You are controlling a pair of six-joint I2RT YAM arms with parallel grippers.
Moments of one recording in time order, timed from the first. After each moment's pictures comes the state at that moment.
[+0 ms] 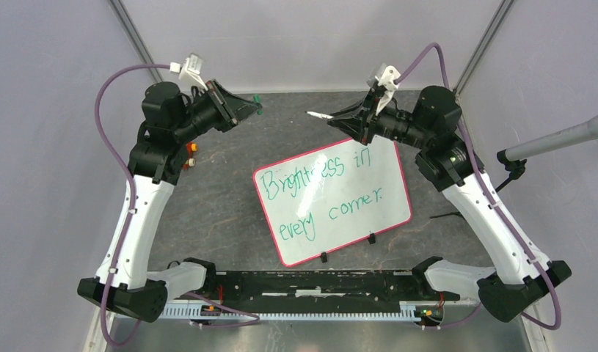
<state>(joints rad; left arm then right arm) -0.21 1.15 1.43 -0.41 0.51 -0.86 0.51 1.20 1.44 -0.26 -0.56 -0.05</state>
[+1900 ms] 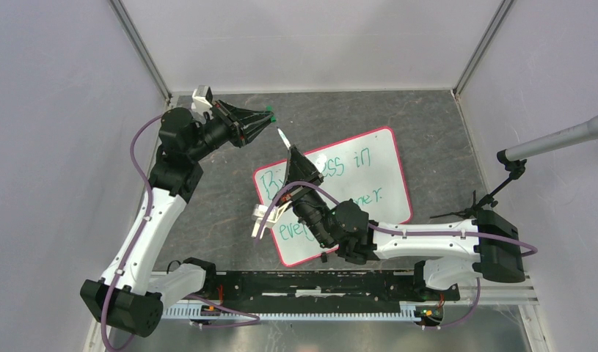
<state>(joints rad) -0.27 1.06 1.12 -0.07 0.55 -1.48 1.39 1.38 0.94 0.85 0.70 -1.74</state>
